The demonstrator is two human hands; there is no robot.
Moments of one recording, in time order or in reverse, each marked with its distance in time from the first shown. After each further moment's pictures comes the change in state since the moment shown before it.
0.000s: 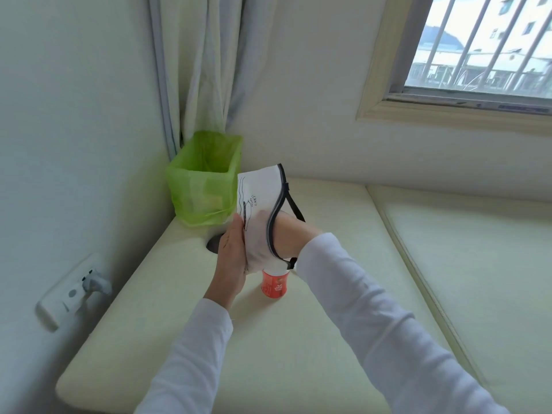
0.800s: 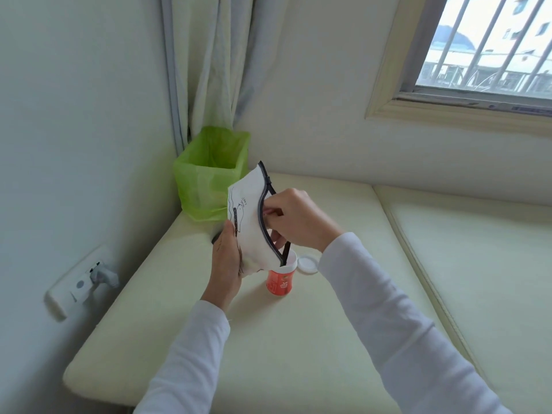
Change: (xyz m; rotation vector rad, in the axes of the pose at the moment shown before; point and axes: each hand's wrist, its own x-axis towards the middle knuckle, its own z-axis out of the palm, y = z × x) left_hand 0.009 -0.010 -0.019 -0.022 0.127 -0.046; right_hand -0.026 0.010 0.006 0.958 0.507 0.185
